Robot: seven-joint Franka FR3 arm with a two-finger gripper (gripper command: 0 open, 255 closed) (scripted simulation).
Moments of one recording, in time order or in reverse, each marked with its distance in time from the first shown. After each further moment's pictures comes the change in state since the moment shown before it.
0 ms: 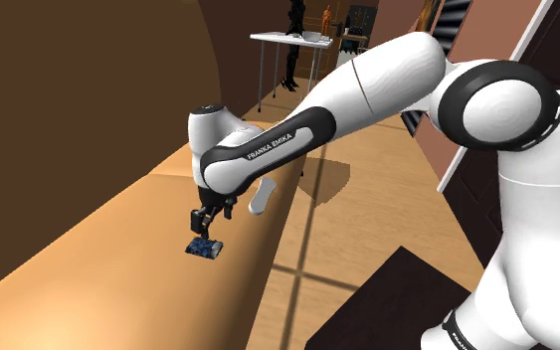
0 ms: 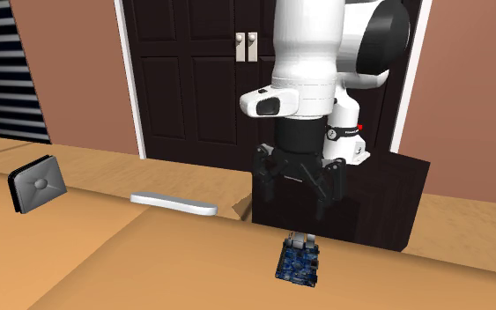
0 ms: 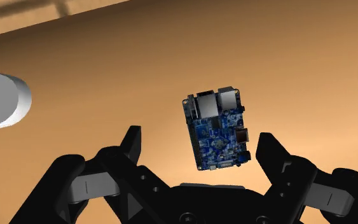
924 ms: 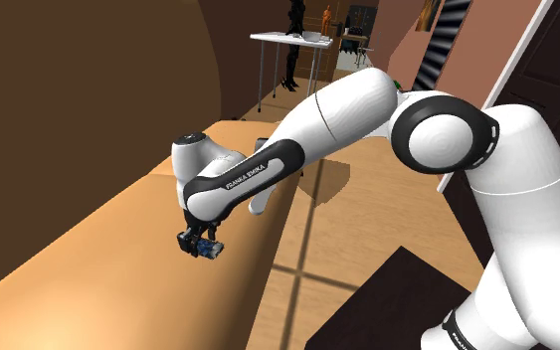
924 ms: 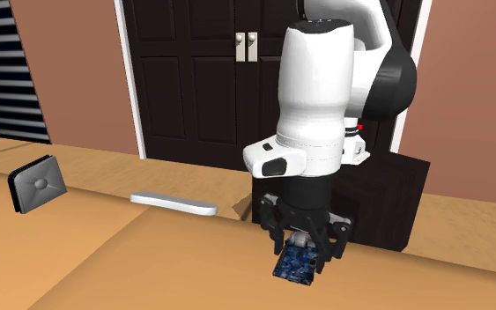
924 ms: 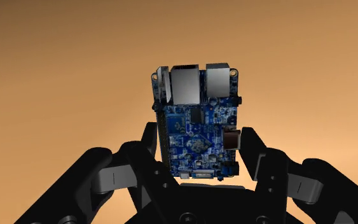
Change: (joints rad) arm 0.051 0.201 -0.011 0.151 -0.033 0.041 0.023
